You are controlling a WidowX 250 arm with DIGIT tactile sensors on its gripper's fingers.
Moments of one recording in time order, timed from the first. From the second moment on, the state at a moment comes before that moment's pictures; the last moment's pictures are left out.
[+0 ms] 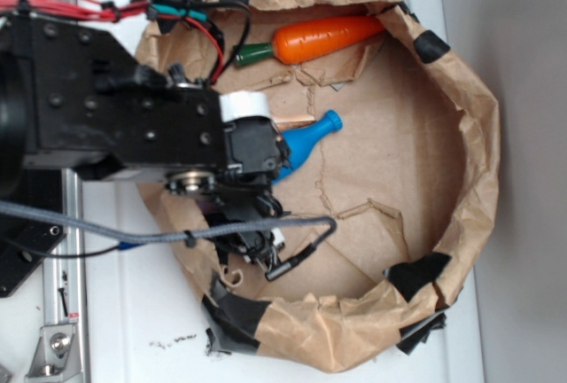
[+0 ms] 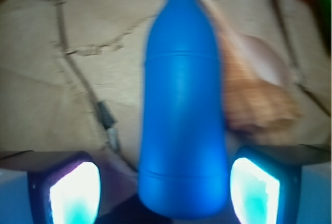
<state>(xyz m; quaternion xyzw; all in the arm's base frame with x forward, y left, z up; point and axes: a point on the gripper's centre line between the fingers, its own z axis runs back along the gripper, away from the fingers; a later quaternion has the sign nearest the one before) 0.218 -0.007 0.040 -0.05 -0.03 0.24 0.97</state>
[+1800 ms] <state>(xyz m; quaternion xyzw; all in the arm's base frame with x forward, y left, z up) 0.276 -0.004 0.085 -0.02 -0.09 0.44 0.89</state>
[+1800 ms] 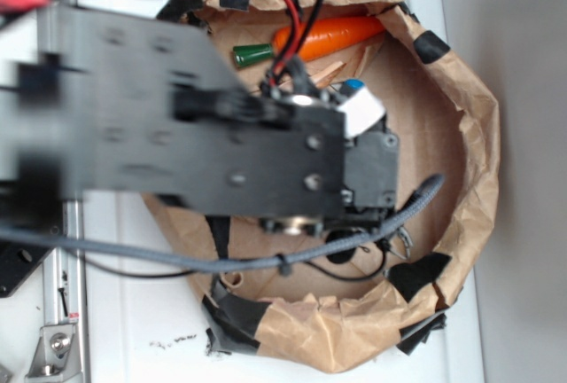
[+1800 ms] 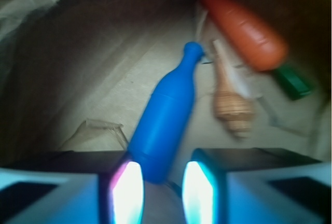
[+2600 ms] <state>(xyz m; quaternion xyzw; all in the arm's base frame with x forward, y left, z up) 0.291 -0.006 0.030 -0.03 -0.03 0.36 0.93</state>
